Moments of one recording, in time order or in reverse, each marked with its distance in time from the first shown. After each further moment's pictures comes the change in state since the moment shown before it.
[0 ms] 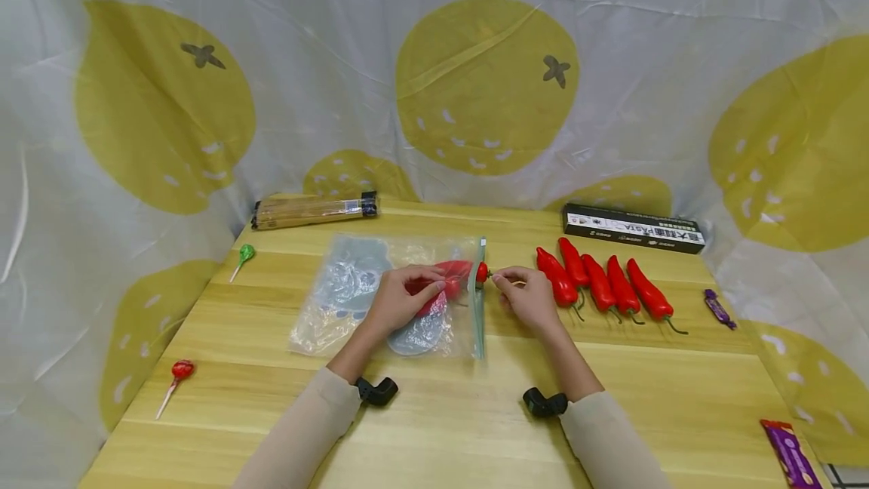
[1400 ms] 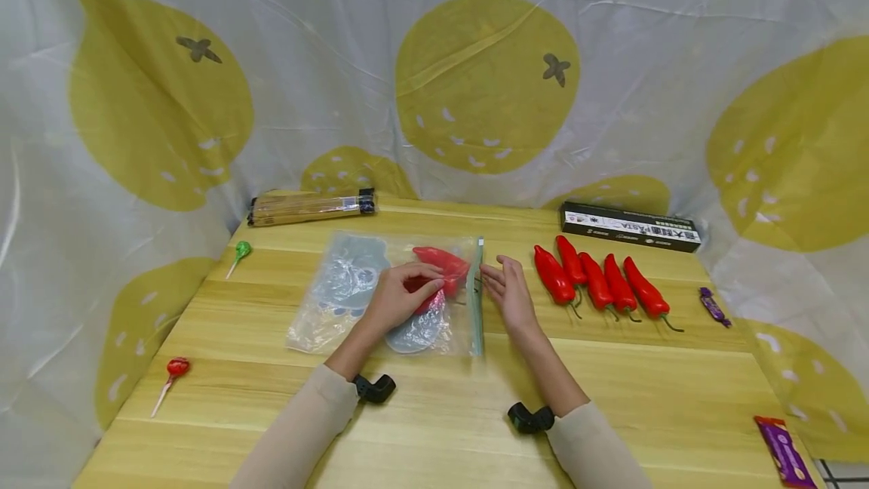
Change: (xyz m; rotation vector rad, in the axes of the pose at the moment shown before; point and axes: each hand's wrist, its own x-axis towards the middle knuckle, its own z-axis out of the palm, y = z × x) left_hand 0.000 -0.001 0.001 -0.008 -0.014 0.020; right_hand -0.023 -0.021 0.024 0.478 -0.103 0.026
